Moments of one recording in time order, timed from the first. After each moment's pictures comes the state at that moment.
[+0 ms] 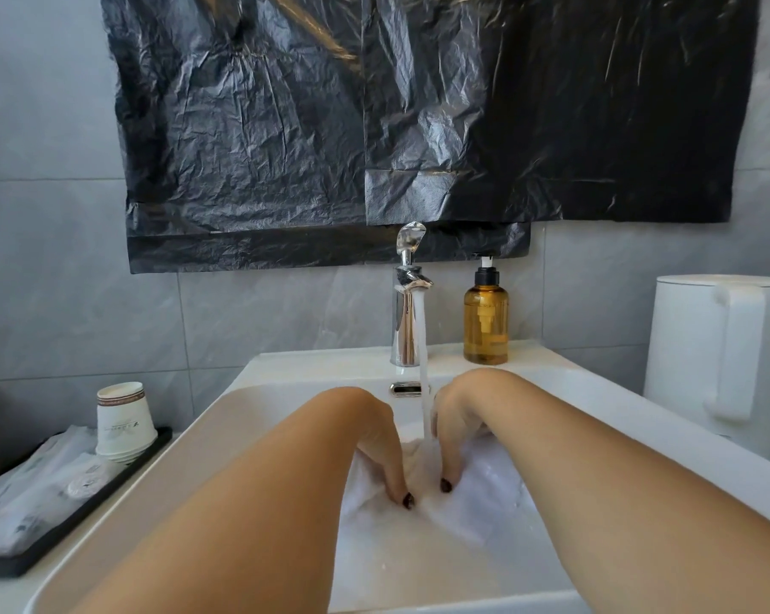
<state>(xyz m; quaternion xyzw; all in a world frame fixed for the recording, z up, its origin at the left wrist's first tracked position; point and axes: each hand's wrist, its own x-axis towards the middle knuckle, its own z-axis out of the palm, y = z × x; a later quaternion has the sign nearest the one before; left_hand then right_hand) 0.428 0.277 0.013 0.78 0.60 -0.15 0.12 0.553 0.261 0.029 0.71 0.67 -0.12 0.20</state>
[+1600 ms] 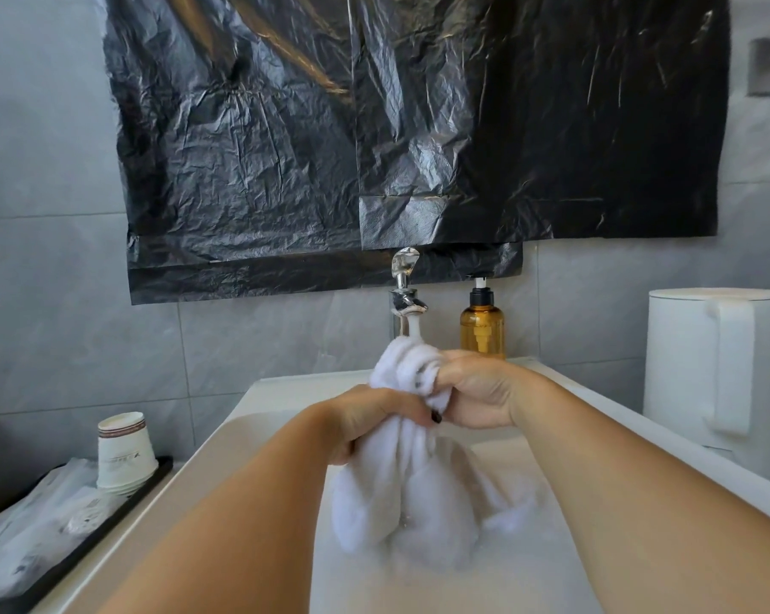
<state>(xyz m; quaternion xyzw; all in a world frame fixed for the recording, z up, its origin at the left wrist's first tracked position) 0.413 0.270 0.025 0.68 0.43 0.26 0.53 0.578 0.263 0.036 0.35 0.62 -0.57 -0.42</state>
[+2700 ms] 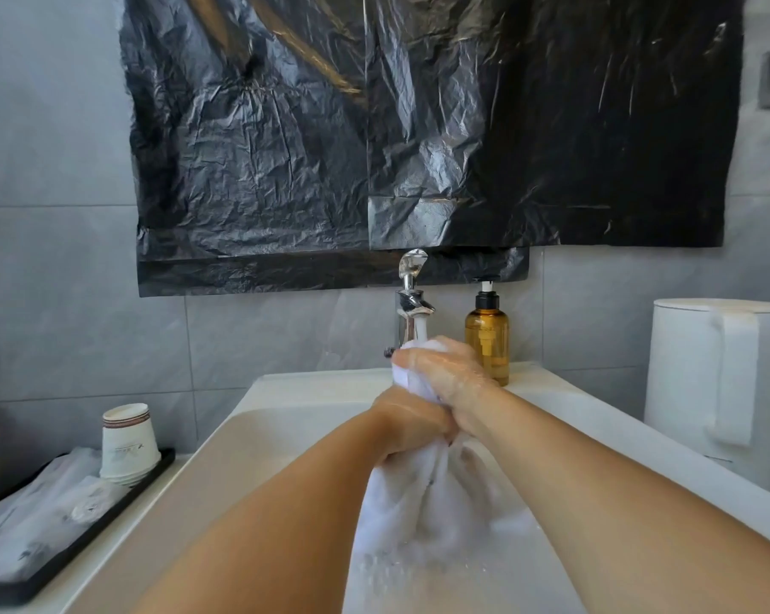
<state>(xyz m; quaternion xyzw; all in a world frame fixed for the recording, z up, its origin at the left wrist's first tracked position) 0.451 0.260 0.023 0.74 0.51 0.27 0.34 0.539 0.266 0.043 0.49 0.50 -0.39 -0.60</state>
